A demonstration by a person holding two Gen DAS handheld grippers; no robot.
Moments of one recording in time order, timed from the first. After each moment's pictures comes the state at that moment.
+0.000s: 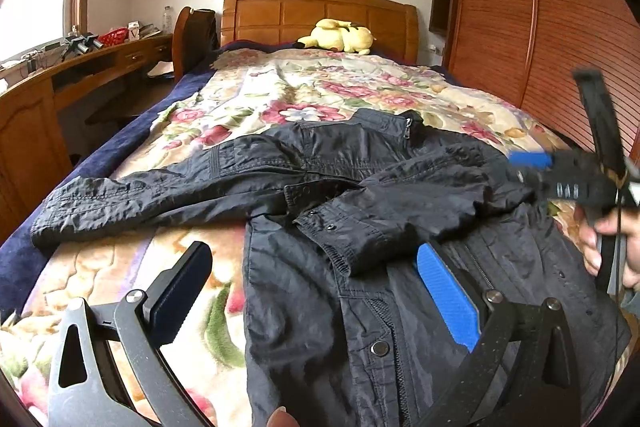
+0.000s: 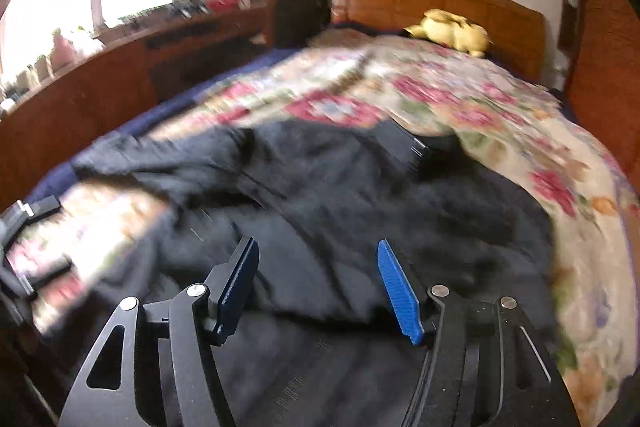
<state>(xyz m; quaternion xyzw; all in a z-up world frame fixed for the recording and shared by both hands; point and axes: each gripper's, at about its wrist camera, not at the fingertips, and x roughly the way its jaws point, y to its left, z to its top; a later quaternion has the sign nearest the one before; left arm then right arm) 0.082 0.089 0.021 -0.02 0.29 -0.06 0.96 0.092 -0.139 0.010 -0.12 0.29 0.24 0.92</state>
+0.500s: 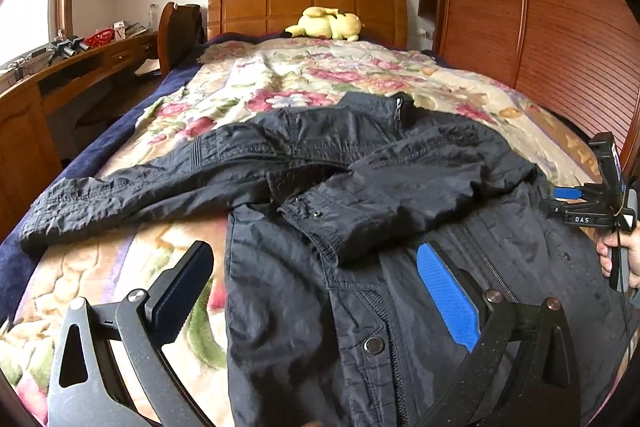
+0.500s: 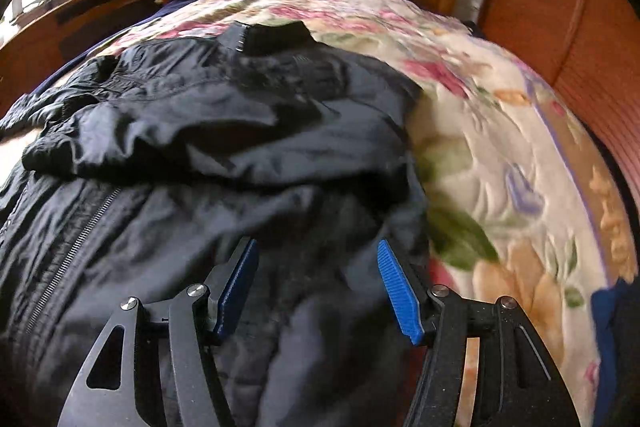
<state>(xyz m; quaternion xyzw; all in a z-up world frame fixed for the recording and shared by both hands) 0.092 0.077 0.004 0.00 0.31 -0.07 0.95 0.116 -0.264 -0.071 -0.10 0.36 0.11 0.92</state>
